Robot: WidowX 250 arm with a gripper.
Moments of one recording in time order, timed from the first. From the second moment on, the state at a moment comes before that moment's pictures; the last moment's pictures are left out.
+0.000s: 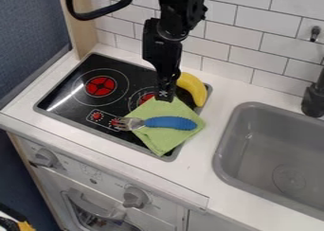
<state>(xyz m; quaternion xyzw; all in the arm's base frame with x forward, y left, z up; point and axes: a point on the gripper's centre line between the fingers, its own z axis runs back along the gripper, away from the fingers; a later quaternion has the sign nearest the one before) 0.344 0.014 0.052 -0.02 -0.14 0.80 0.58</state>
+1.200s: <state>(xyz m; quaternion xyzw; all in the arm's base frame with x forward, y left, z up) 0.439 0.012 0.005 -0.02 -0.09 0.64 0.76</state>
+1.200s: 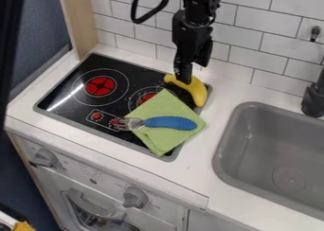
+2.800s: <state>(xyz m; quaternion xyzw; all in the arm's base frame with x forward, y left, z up) 0.409 0.040 0.071 0.01 -0.14 0.60 0.79</state>
